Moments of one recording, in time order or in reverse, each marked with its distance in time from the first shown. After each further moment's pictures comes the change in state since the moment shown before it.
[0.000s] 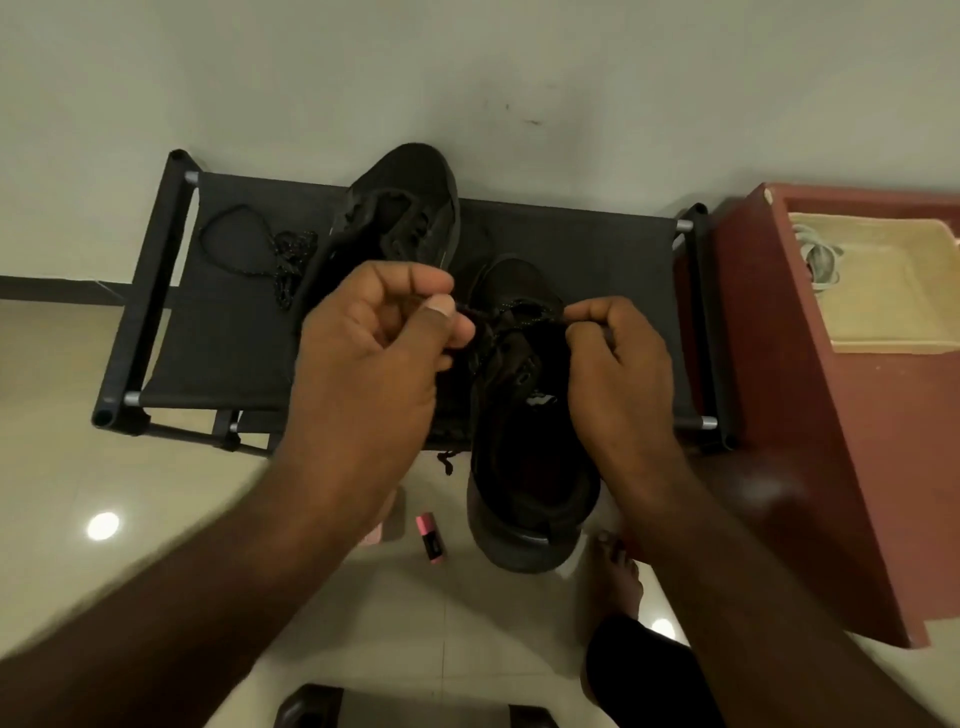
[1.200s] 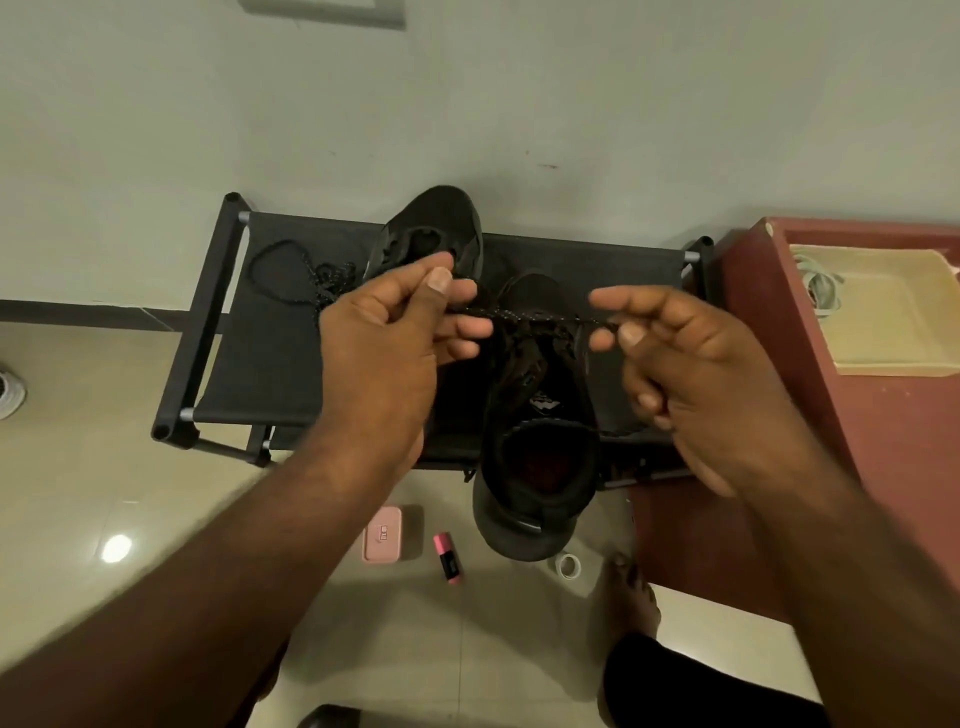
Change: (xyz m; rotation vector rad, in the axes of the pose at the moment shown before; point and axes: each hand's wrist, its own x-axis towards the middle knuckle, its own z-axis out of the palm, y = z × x) left_hand 0.023 0.001 -0.007 -0.251 0.045 -0.040; right_hand -0.002 -0.040 -0.055 0.368 -0.428 -0.066
